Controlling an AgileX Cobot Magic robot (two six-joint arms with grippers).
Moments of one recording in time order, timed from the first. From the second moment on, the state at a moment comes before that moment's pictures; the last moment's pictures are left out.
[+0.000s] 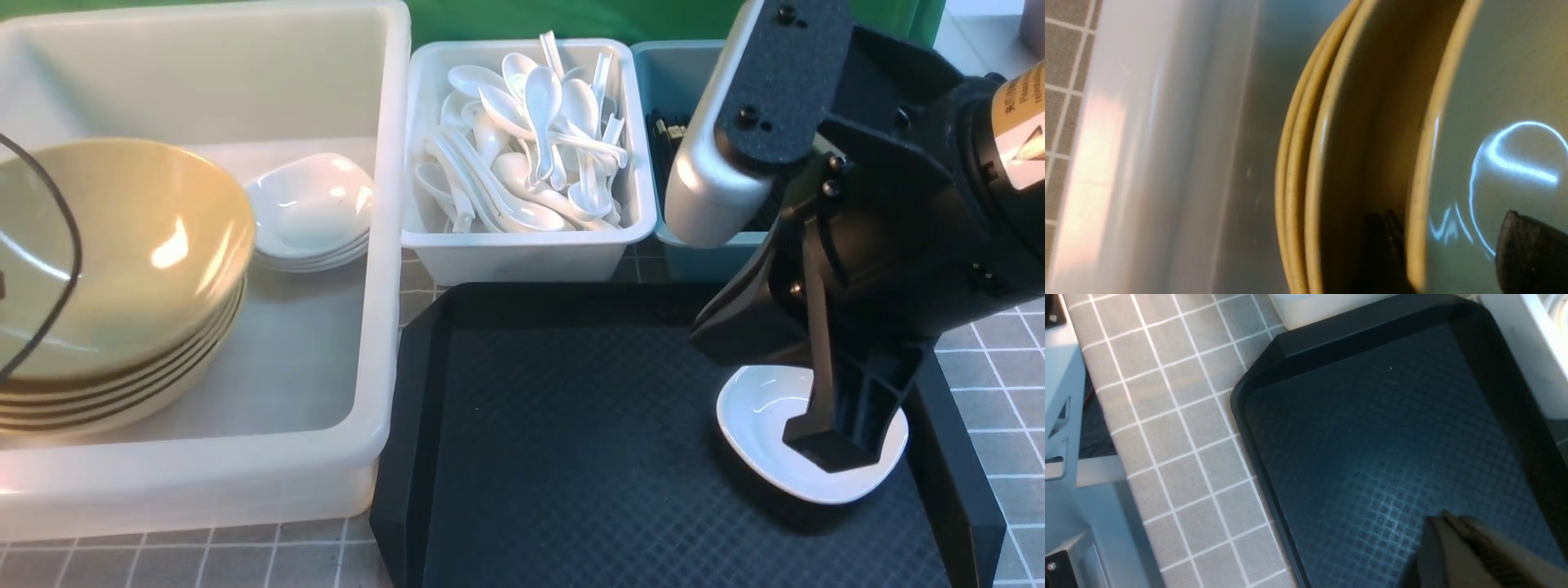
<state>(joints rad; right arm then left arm) 0.77 1.28 -1.36 0.09 1.12 -0.35 0.50 1.52 -1.16 -0.32 0.85 0.40</state>
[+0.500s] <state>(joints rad) 0.77 1.28 -1.36 0.09 1.12 -0.37 0.48 1.18 -1.24 -0.11 0.88 0.14</state>
